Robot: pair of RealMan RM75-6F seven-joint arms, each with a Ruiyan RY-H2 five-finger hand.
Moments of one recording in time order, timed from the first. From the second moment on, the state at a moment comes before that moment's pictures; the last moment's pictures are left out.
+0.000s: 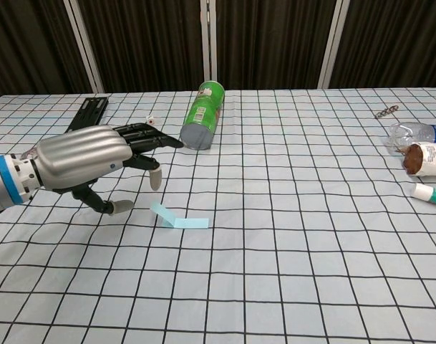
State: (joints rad) left arm -0.72 -1.67 0.02 -0.94 1.91 1.17 -0.13; right arm 0.08 -1.05 0.16 -1.69 -1.33 1.47 -0.10
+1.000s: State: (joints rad) left arm -0.80 -1.75 0.06 -0.90 1.84 1.12 -0.01; right arm 0.07 -1.03 0.16 -1.70 -1.33 1.48 -0.07
